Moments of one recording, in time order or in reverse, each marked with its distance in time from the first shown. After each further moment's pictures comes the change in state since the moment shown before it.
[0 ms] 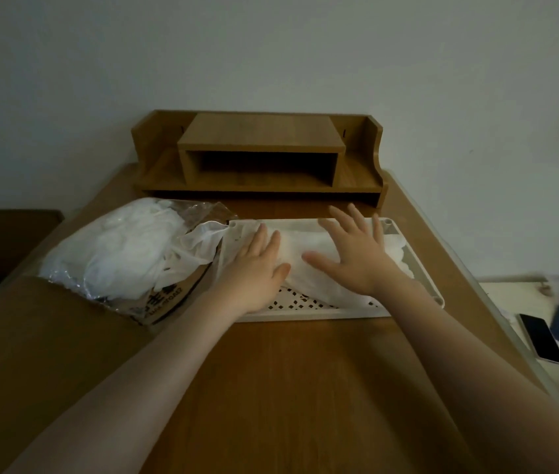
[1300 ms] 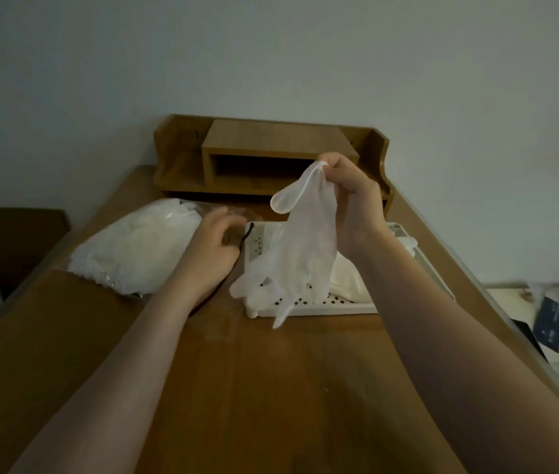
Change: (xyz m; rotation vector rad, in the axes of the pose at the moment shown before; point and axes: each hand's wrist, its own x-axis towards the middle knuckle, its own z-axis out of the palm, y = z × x) left_hand -0.034 -0.067 -0.046 -0.608 0.332 -0.057; right_hand 0.015 -0.097 -0.053 1.729 0.185 -0.138
